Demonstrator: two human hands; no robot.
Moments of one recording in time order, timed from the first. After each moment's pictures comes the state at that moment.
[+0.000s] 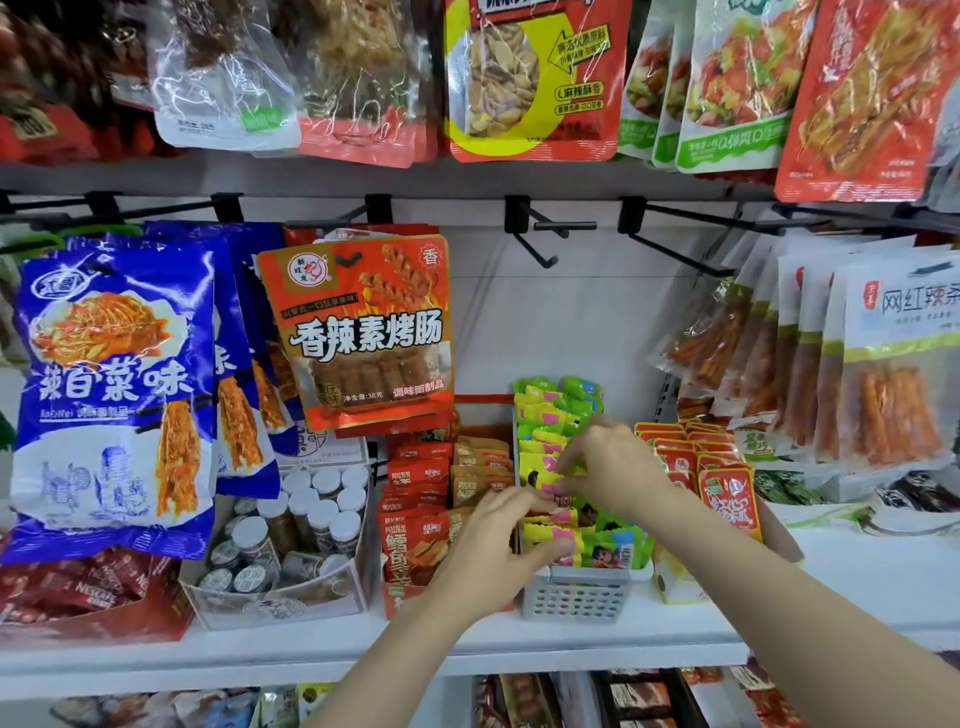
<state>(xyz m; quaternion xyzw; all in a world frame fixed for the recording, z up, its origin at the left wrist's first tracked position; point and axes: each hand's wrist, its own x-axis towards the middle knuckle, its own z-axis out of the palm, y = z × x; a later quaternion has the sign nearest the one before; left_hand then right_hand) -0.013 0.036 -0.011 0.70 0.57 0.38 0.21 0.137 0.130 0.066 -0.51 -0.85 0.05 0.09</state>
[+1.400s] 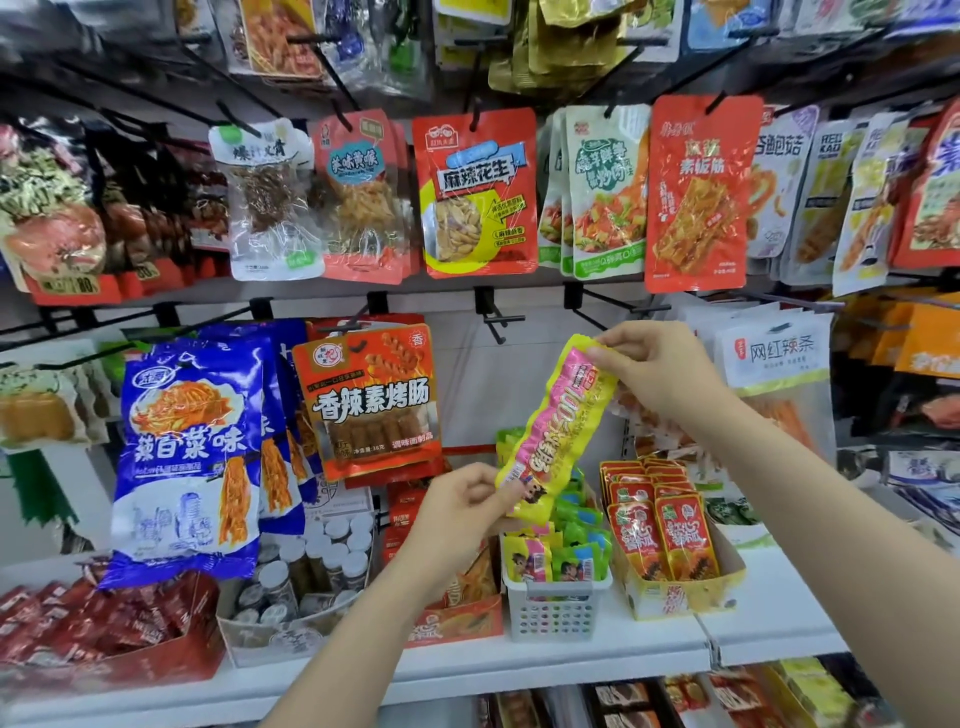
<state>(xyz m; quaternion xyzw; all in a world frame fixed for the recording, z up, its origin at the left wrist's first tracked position) 0.003 -0.021 0.114 0.52 0.50 0.55 0.42 0.203 0.084 0.228 -0.42 -0.74 0.25 0.47</state>
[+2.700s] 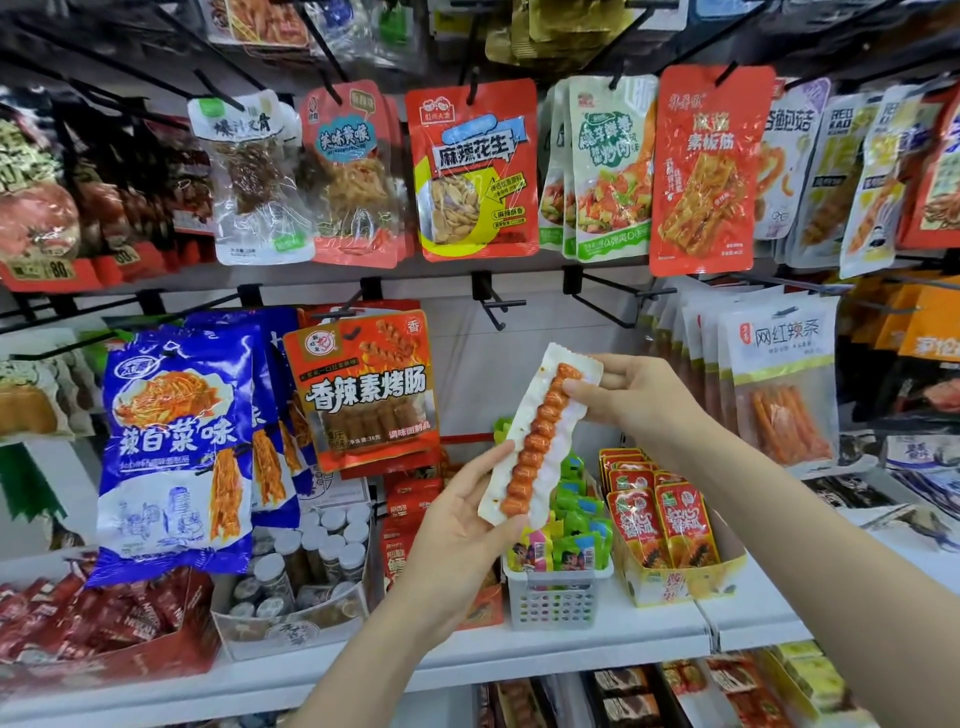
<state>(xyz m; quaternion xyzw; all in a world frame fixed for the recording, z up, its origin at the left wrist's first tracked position) 0.008 -0.046 0.099 0.51 0.36 0.60 0.50 0.190 0.074 0.186 -0.33 -0.65 0.51 0.46</state>
